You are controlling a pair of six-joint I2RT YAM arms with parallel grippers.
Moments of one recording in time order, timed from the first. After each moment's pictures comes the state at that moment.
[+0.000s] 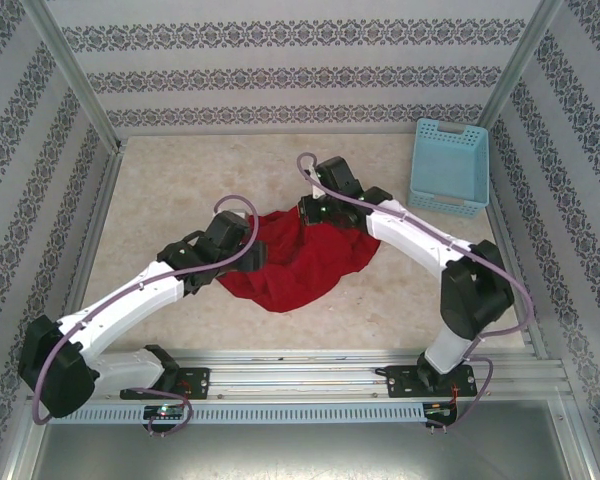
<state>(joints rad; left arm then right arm) -0.64 1.20 0.91 -0.58 -0.15 -0.55 0.59 1.70 1.35 -0.45 -0.17 0.38</state>
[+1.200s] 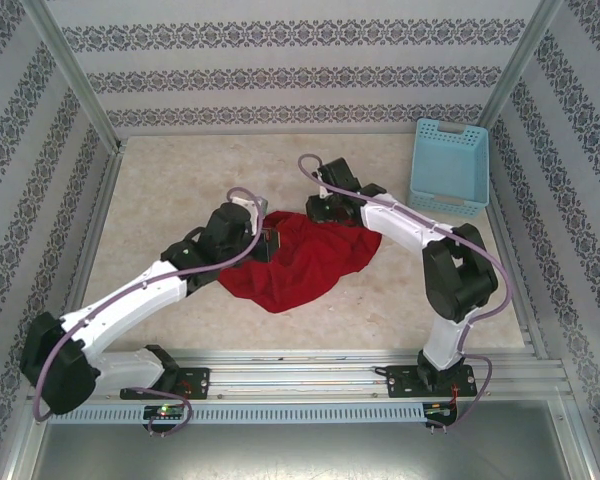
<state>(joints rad) -0.65 1.19 0.88 -0.30 0.10 -0.59 0.52 1.79 1.31 -0.44 -0.06 0.35</state>
